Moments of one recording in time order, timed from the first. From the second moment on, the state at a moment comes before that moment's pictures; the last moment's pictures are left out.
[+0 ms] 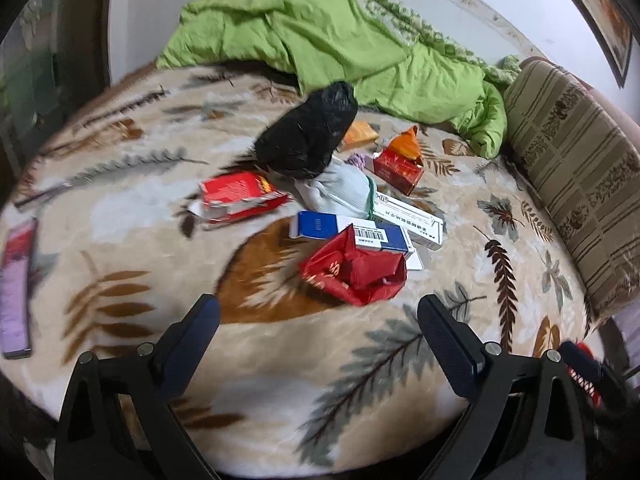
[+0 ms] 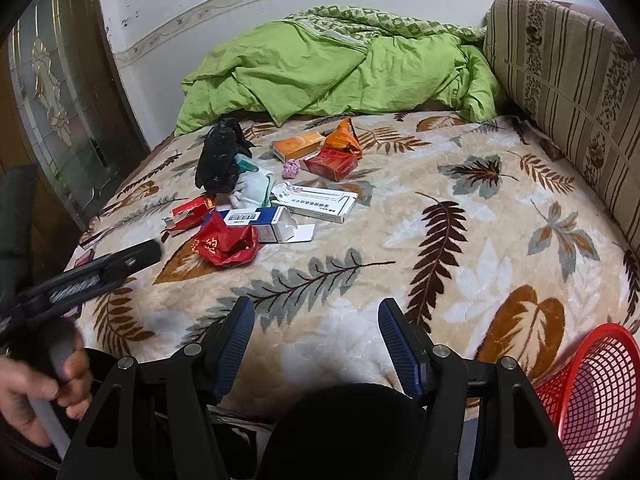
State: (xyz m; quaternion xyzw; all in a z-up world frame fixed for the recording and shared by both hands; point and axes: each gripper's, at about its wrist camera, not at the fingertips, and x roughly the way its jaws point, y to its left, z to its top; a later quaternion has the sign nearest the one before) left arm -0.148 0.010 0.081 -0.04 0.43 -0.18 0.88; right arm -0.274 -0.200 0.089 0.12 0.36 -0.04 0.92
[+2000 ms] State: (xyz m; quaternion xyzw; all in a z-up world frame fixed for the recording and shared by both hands) left arm -0.105 0.047 0.052 -0.05 0.40 -0.15 0.90; right arm -0.072 -0.133 0.024 -0.03 0.47 0.18 0.86
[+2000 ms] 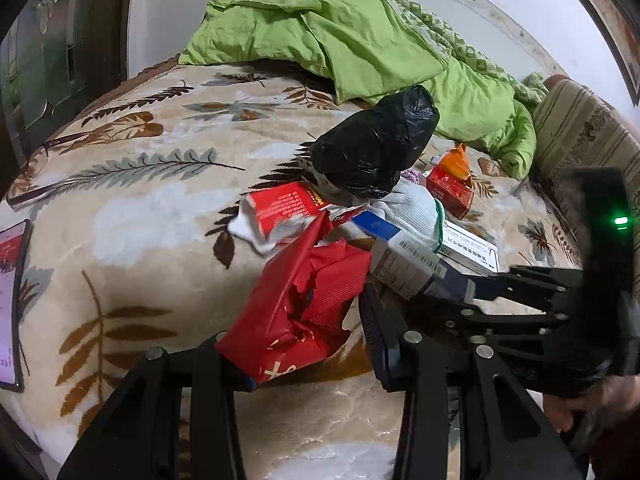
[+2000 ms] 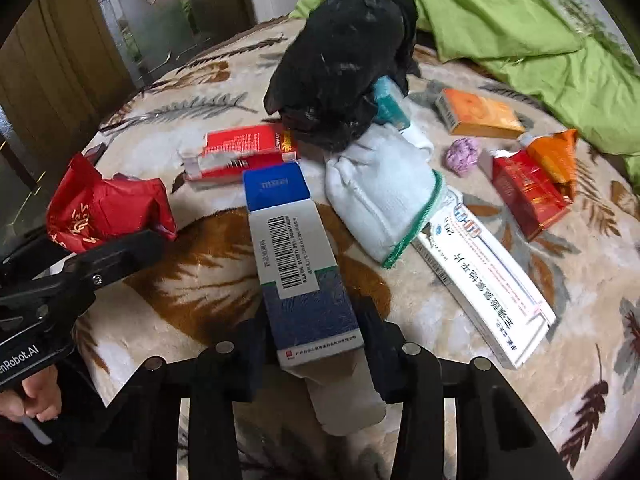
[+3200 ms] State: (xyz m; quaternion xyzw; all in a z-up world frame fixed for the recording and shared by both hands) left arm -0.197 -0.084 0.102 0.05 0.37 -0.37 0.85; right arm -0.287 -0.270 0.104 0.23 0.36 0.01 0.90
